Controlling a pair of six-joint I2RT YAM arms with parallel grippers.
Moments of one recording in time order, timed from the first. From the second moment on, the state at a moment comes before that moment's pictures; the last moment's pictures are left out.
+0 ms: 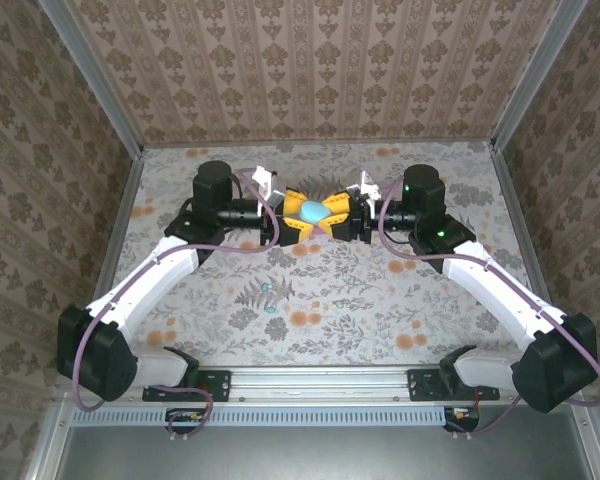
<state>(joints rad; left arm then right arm) -0.52 1.31 1.06 0.01 1.10 0.13 0.43 1.24 1.02 0.05 -0.92 -0.14</state>
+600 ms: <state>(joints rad) -0.53 1.31 1.07 0.00 1.11 0.12 0.44 1.23 1.00 0.07 -0.89 -0.15</state>
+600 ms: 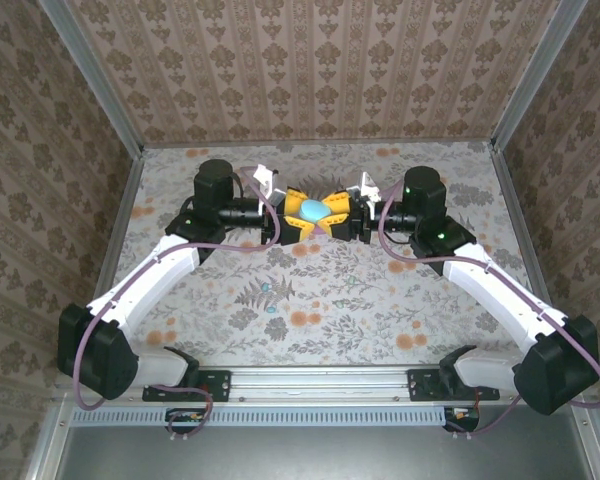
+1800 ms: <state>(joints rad) -0.53 1.31 1.07 -0.01 1.11 0.12 0.44 1.21 0.99 0.08 -0.86 -0.16</state>
